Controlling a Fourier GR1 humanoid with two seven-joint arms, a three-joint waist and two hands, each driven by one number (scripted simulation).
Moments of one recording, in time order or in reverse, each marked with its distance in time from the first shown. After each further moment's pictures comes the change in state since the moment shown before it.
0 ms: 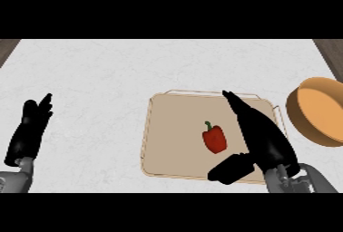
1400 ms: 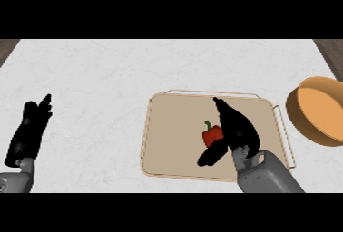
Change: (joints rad) left arm 0.007 -0.053 0.062 -0.001 -0.067 -0.048 -0.005; right arm 0.040 0.196 -0.050 0.333 0.171 0.050 -0.108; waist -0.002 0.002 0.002
